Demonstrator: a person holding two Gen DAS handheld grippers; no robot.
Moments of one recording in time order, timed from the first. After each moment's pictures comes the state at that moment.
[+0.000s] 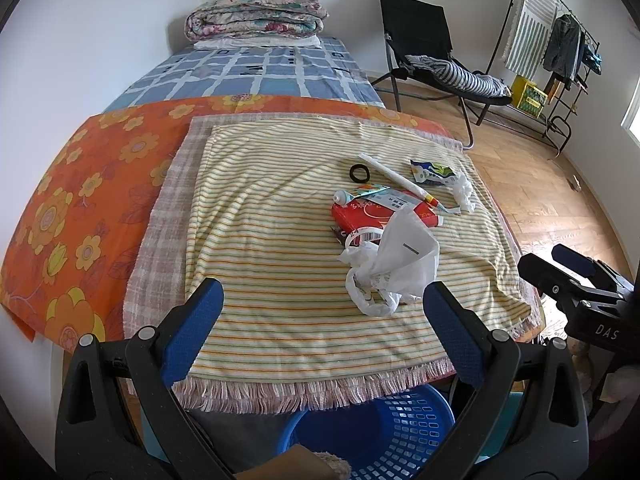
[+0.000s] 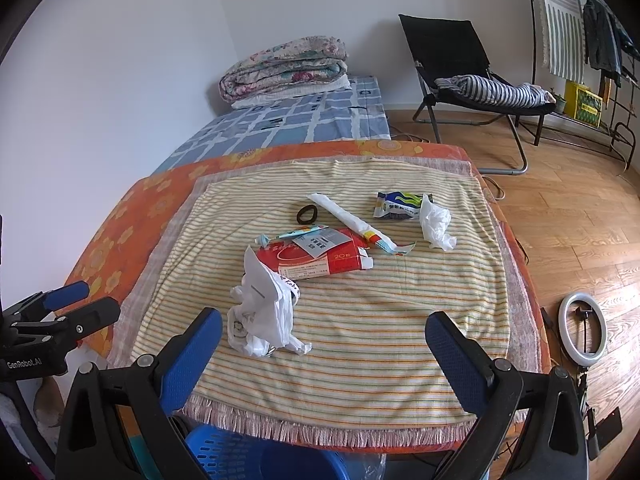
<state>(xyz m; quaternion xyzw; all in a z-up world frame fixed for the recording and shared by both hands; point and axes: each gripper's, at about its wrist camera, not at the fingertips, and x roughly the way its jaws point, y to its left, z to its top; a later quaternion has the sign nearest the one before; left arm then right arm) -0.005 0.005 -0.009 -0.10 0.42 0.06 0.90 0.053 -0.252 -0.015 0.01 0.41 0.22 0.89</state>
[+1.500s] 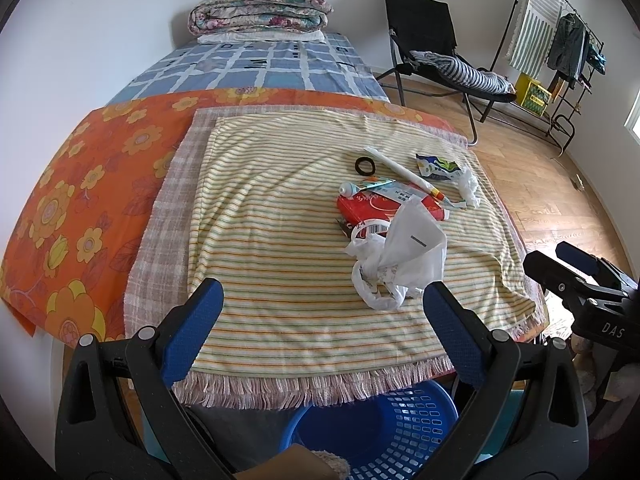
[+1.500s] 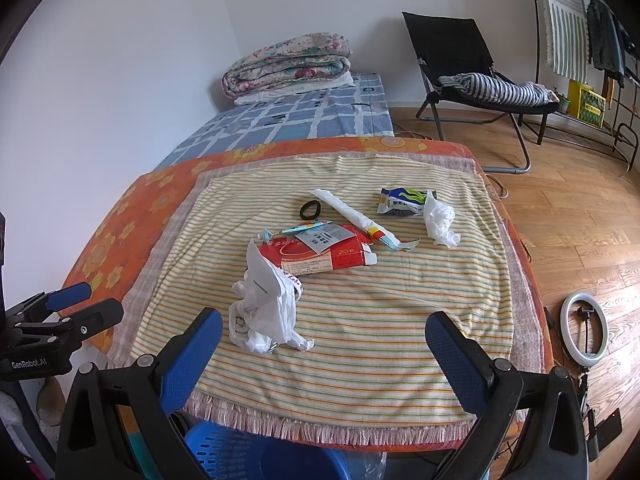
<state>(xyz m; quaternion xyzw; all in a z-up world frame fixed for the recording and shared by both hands) -0.006 0.006 -0.012 -0.10 0.43 0.06 0.90 0.052 -0.249 -0.020 0.01 0.41 0.22 0.88</state>
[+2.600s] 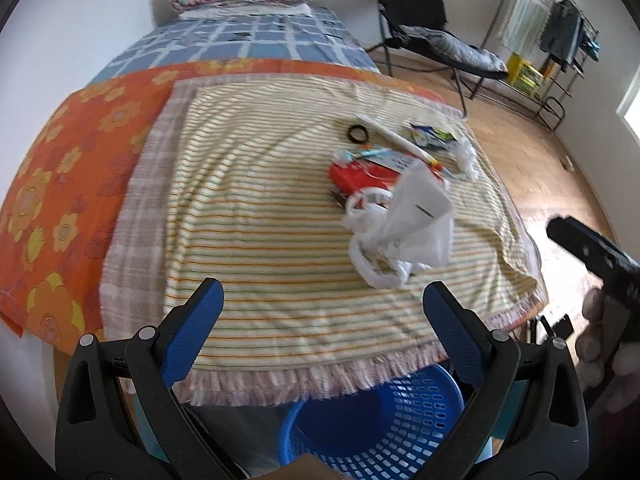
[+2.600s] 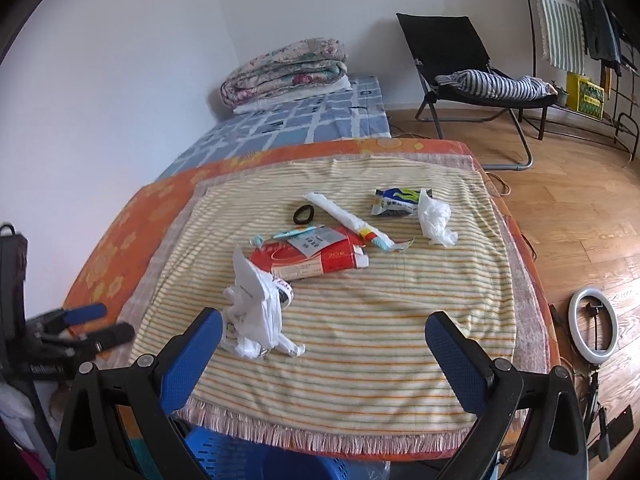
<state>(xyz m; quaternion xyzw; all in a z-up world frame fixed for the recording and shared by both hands) 0.005 0.007 -0.046 -0.10 0.47 0.02 0.88 0.063 -0.269 -0.030 0.03 0.41 0.22 0.89</state>
